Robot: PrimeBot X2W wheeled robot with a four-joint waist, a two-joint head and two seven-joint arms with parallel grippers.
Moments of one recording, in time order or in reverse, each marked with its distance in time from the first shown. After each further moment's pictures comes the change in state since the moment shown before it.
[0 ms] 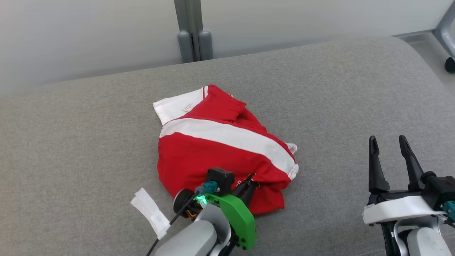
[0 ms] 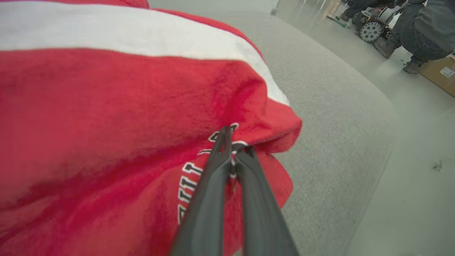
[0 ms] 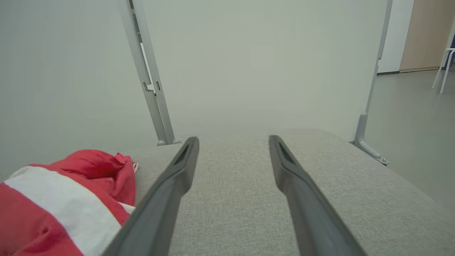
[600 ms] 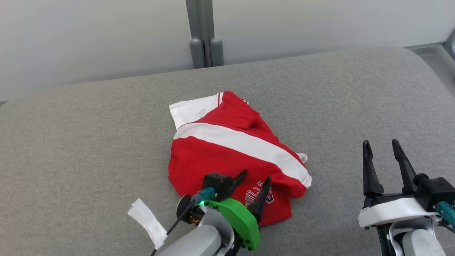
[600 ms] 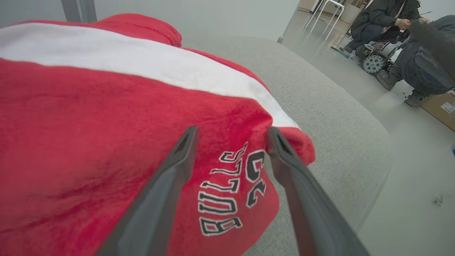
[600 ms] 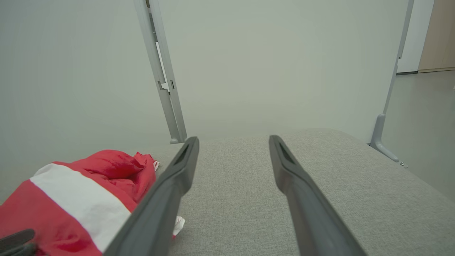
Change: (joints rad) left arm 0.003 0.000 -0.090 -0.017 -0.134 0.069 -0.123; right arm -0.006 0.000 0.019 0.036 -0.002 0.000 0.000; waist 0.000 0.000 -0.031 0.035
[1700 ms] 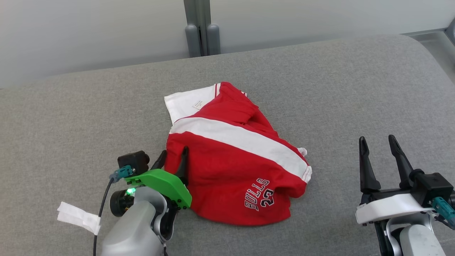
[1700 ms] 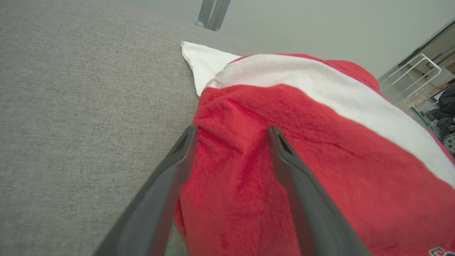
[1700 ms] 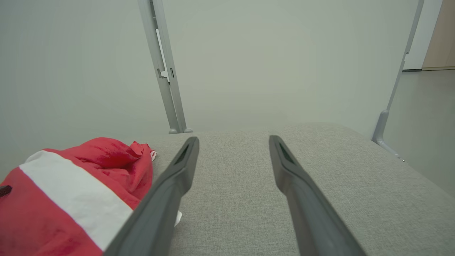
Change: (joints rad) left arm -0.039 0.007 0.505 0.334 0.062 -0.159 -0.006; right arm -0.020 0.000 0.008 0.008 -0.026 0.000 0.000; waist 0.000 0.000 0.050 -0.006
